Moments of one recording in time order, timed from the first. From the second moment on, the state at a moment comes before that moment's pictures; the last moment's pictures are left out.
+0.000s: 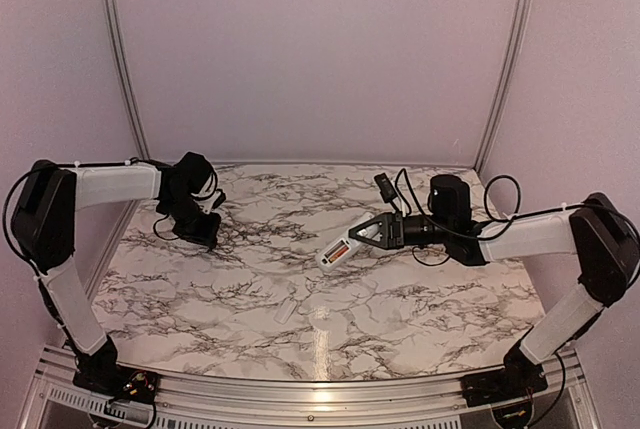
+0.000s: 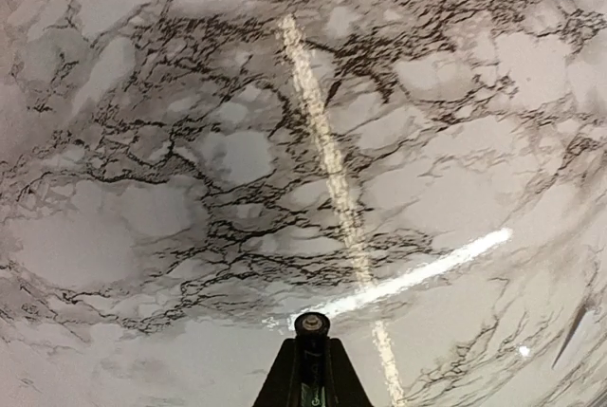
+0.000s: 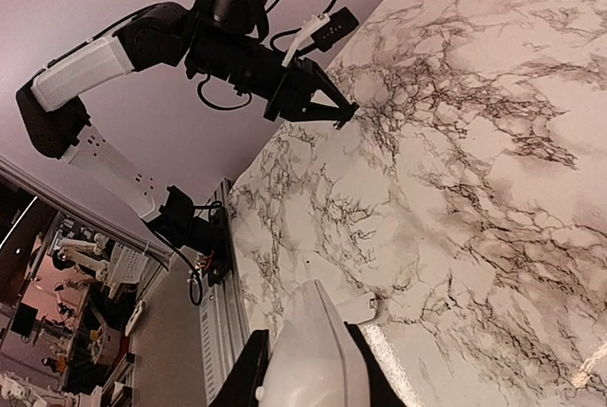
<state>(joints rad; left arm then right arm) -0.39 1.80 1.23 -0.72 0.09 -0.11 0.55 1.55 0.72 0.53 -0.88 0.63</state>
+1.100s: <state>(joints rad) -0.83 1.48 0.95 -0.52 -0.10 -1.61 0.55 1.35 0.69 0.39 -0.79 0.55</state>
